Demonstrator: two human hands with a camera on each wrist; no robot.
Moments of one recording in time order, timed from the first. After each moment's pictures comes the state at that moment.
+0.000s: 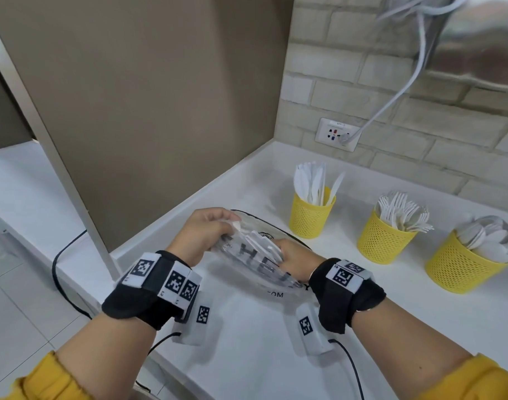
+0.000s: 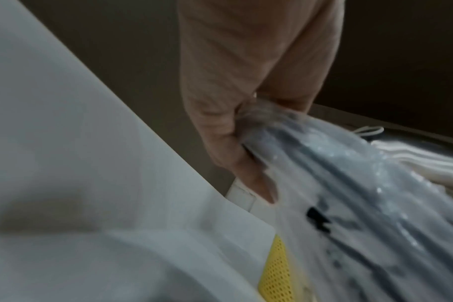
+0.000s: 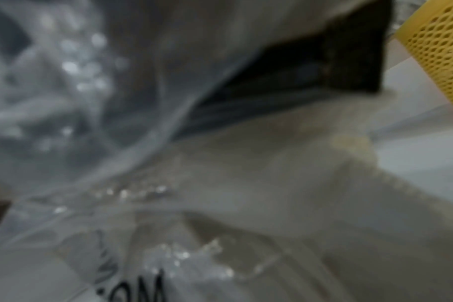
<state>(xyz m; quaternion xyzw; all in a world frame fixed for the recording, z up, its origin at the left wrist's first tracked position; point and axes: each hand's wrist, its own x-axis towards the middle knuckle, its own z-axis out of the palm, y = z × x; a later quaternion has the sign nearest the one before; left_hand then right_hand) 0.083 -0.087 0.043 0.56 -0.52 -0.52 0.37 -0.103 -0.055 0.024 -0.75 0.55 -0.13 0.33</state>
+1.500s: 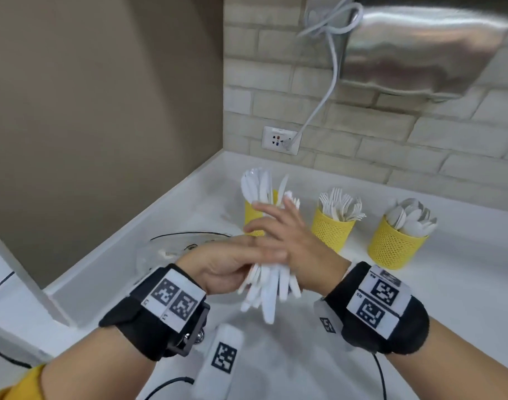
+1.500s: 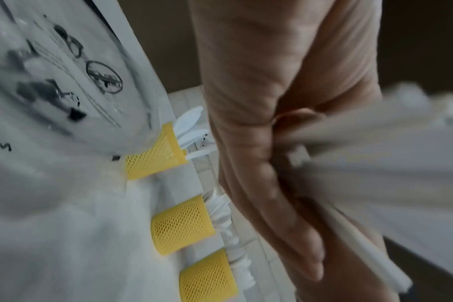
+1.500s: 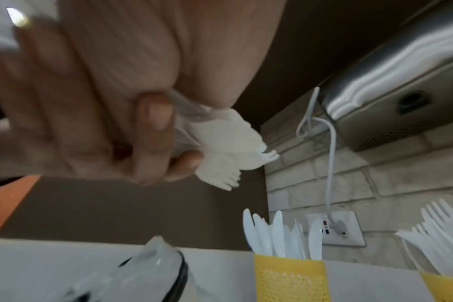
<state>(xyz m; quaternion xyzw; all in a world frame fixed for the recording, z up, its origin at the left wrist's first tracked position) -0.004 -0.030 0.084 0.22 -0.55 -0.80 0.13 -0.159 -0.003 0.067 -0.88 0.37 -0.26 -0.14</state>
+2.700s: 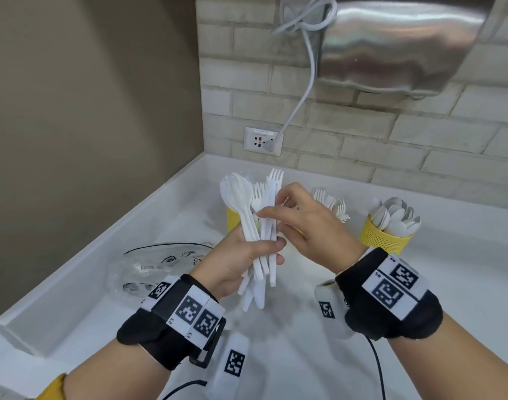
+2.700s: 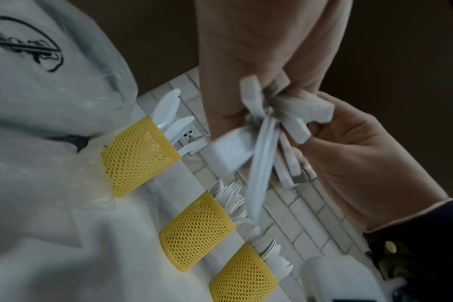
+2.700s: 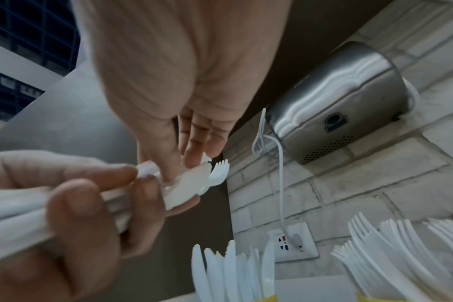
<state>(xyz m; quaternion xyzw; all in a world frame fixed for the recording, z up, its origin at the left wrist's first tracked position) -0.057 -0.038 0.074 0.24 -0.55 -0.73 0.32 -0.209 -0.004 0.097 -0.81 0.49 -0.29 -0.13</state>
